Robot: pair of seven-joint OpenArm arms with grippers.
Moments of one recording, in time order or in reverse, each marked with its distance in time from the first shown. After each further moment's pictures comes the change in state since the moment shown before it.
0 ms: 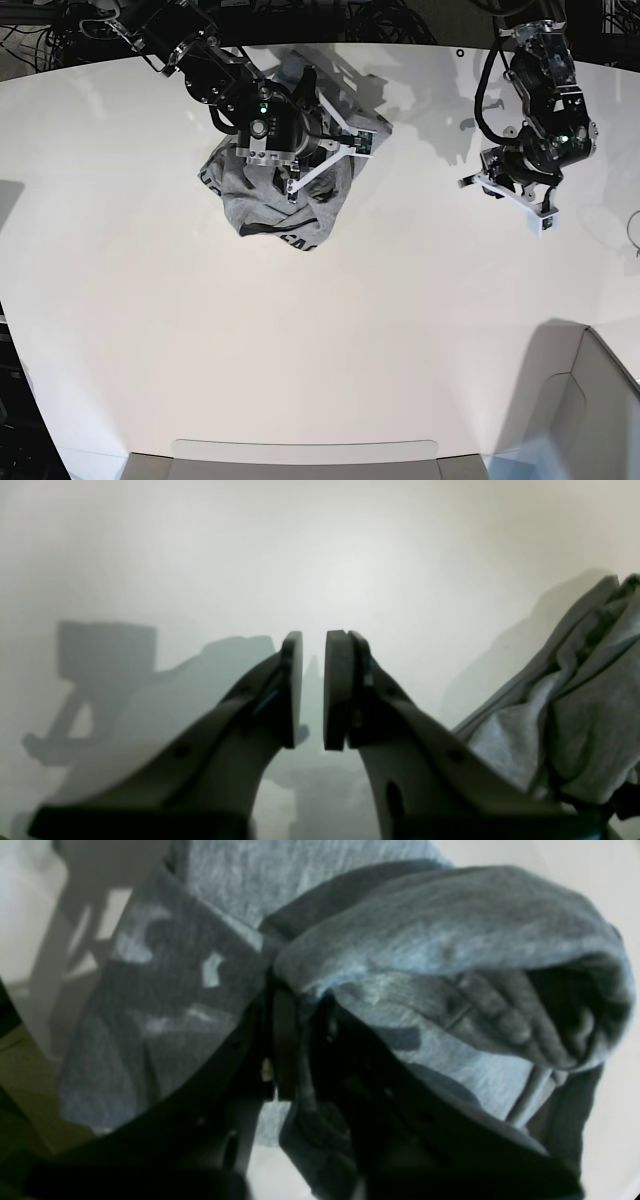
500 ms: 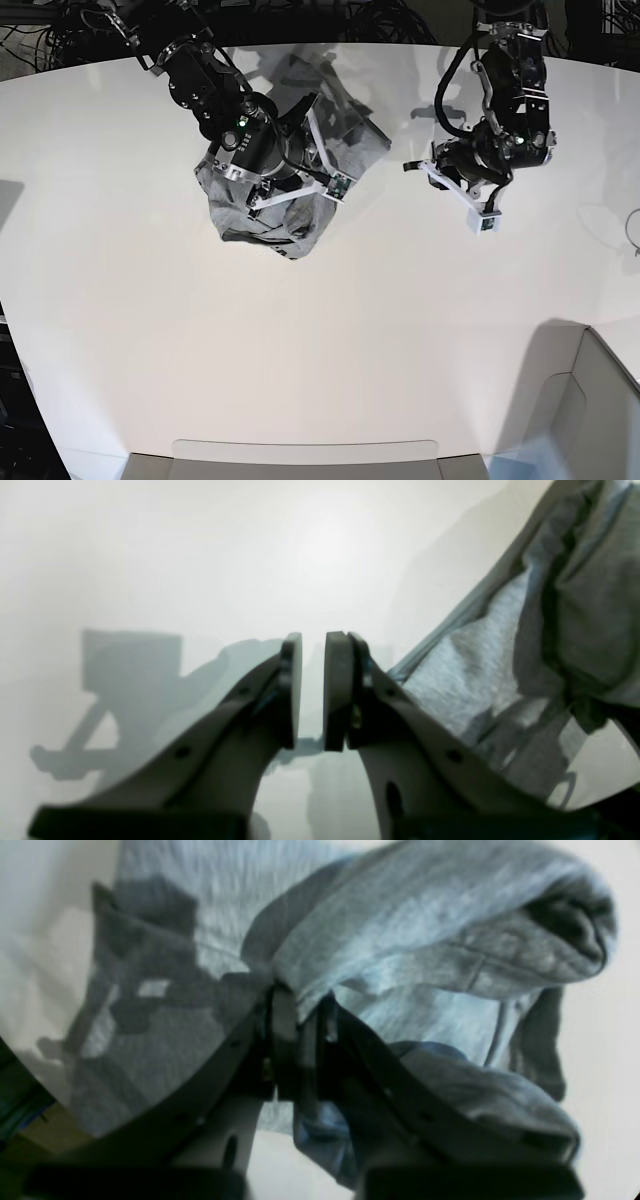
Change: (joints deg) left arm -0.3 0.5 11.6 0.0 -0.7 0.0 0.1; right arm -1.0 -0.2 8.6 3.8 0.4 -12.2 0.2
